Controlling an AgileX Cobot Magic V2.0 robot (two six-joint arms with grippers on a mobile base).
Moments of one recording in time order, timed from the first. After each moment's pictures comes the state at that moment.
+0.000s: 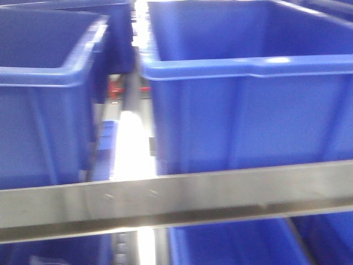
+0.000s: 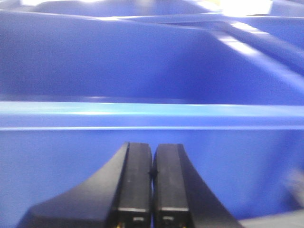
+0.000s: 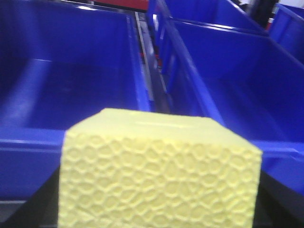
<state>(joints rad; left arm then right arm) -0.08 -0.01 0.00 0.13 0.08 -0.20 0.09 0.09 -0.50 -0.23 0.62 0.07</state>
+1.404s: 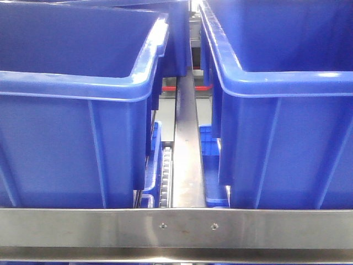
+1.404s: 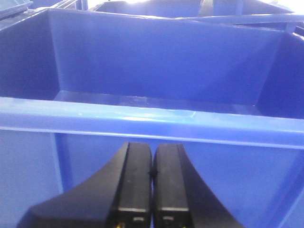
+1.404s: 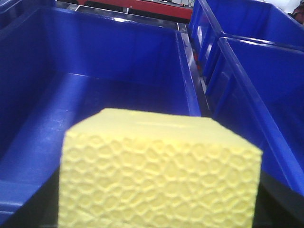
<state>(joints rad) -0.08 -0.01 0.00 0.13 0.08 -0.20 0.09 0.09 -0.50 -0.23 0.62 0.07</state>
